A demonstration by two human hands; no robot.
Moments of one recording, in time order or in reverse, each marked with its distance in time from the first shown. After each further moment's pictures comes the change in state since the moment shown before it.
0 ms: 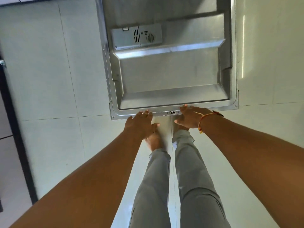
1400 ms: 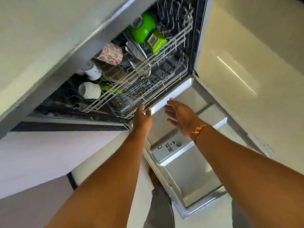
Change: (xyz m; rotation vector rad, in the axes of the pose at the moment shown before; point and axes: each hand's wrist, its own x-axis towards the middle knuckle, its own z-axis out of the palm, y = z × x) left_hand 0.040 -0.024 -0.494 -0.573 0.599 0.025; right_hand -0.076 -0.064 -0.418 2.191 0.483 -0.209
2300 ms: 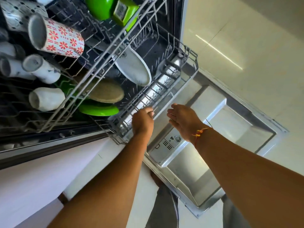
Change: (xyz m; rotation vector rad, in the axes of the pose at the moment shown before) left_hand 0.063 -0.049 0.073 0.248 -0.061 0.277; right_hand 0.065 0.067 -0.016 0.303 0.293 0.064
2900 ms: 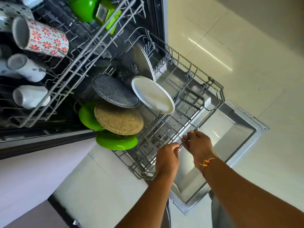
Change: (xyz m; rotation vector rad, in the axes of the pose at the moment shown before) left_hand -0.159 0.021 0.093 0.015 -0.234 0.113; right_hand -0.021 0.076 -0.109 0.169 0.444 0.015
